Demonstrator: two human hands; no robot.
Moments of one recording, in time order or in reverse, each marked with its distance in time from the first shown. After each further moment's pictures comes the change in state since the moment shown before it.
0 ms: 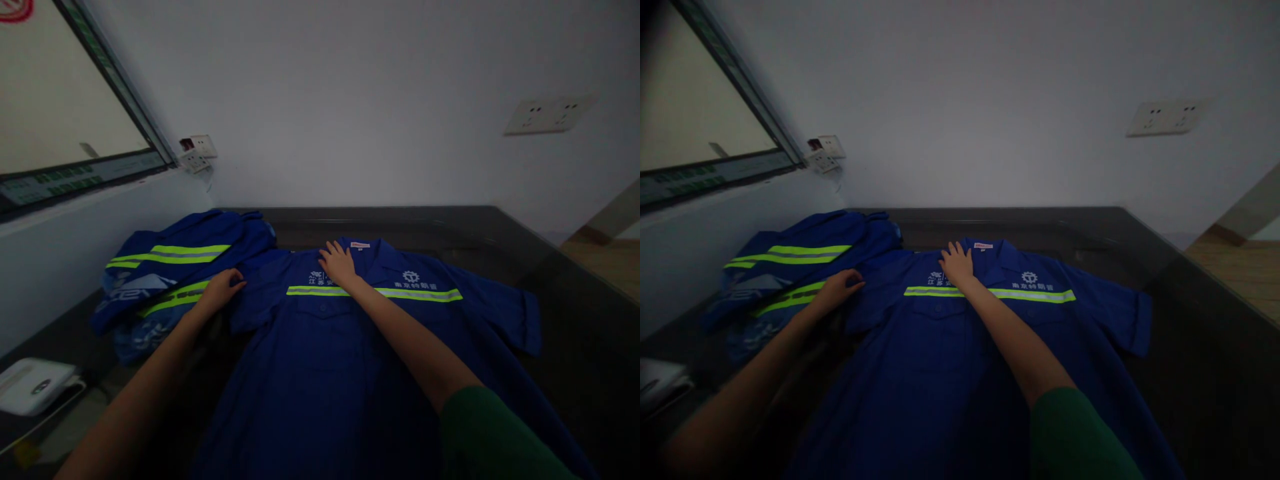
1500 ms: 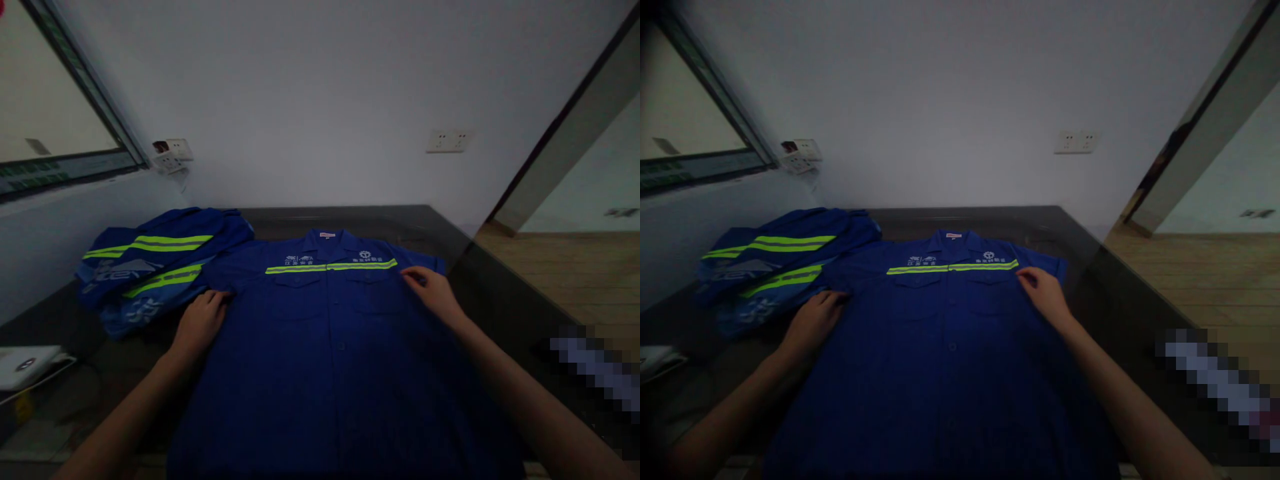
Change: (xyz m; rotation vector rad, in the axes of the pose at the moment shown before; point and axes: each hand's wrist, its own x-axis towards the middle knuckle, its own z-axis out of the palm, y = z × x) left_hand -0.171 0.058 -0.004 0.165 0.110 0.171; right_hand -0.307 0.113 -0.161 0.226 0.224 0.354
